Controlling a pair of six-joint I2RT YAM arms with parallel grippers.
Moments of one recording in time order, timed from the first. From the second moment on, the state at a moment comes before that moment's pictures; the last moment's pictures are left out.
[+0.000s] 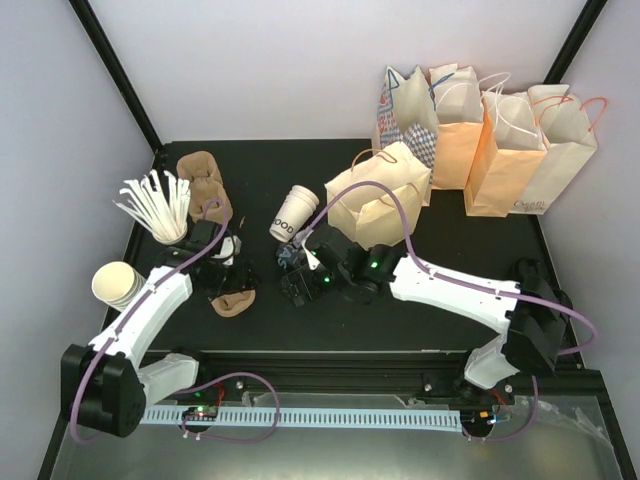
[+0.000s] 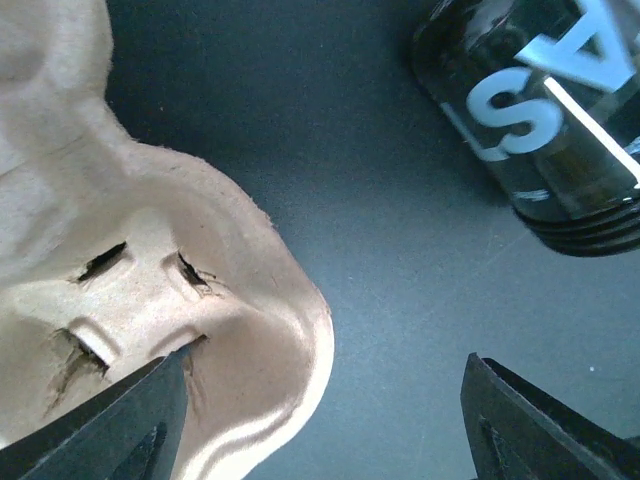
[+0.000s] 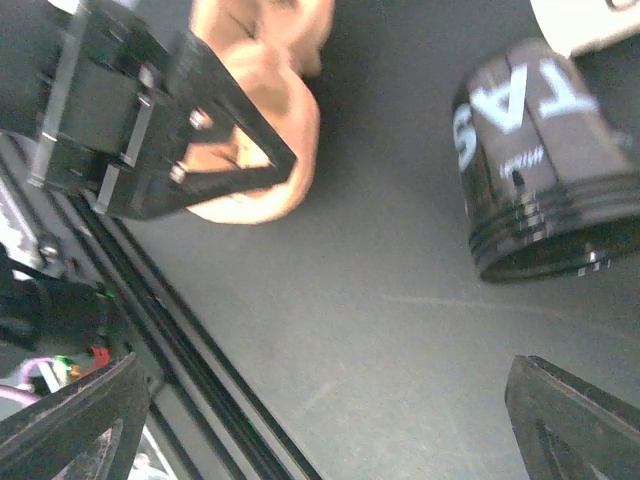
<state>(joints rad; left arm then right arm) -0.21 1.07 0.75 -0.86 0.25 -0.43 1.07 1.50 1.22 -0.49 -0.11 0.47</state>
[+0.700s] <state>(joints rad) -0.23 1.37 0.74 -0.59 0.56 -0.51 1.04 1.56 1.08 -0.43 -0.07 0.60</state>
